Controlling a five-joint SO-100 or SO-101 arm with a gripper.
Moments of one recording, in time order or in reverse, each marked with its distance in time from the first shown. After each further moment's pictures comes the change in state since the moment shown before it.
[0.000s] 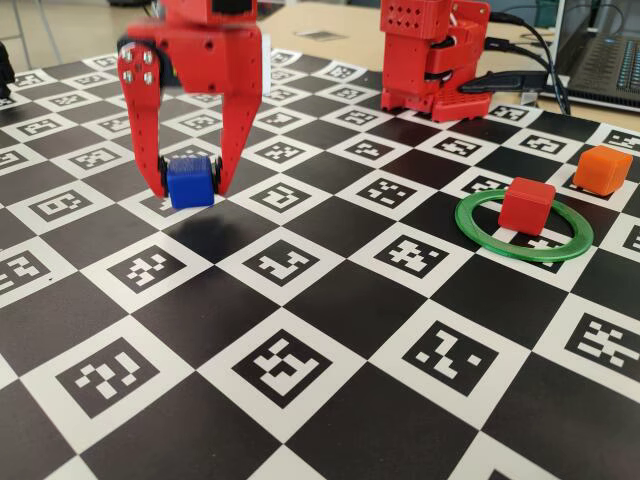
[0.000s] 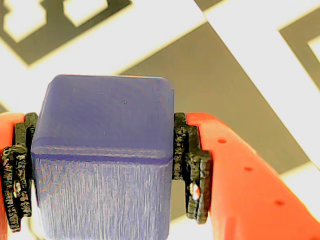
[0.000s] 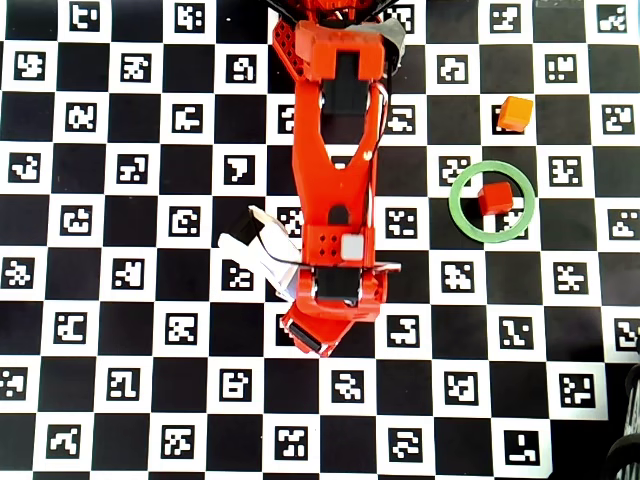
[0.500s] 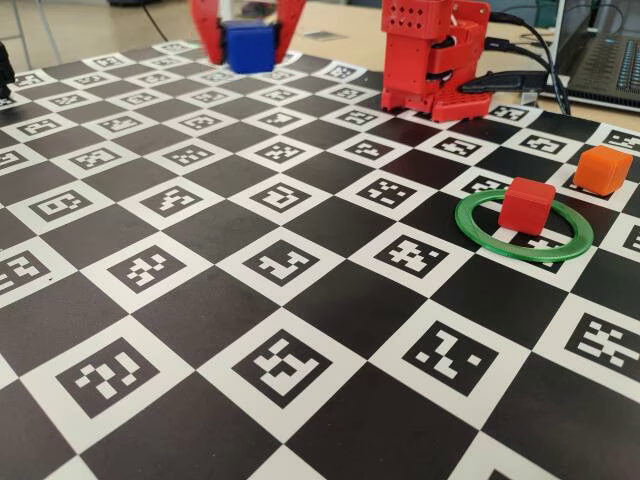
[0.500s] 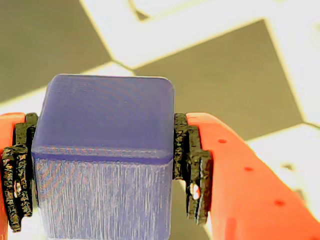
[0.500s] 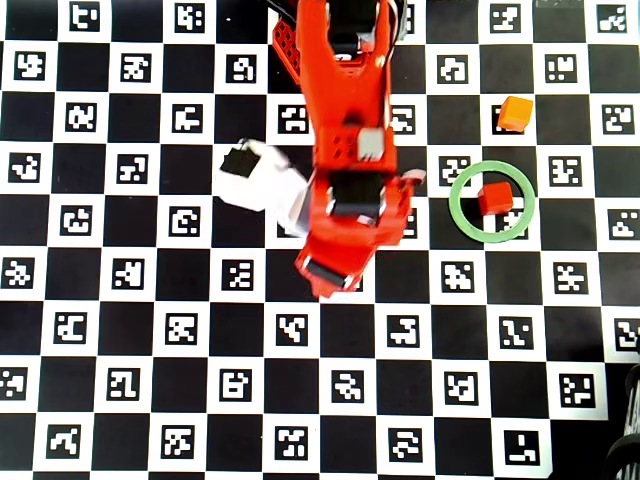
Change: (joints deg) arm -6.3 26.5 10.9 16.4 -2.3
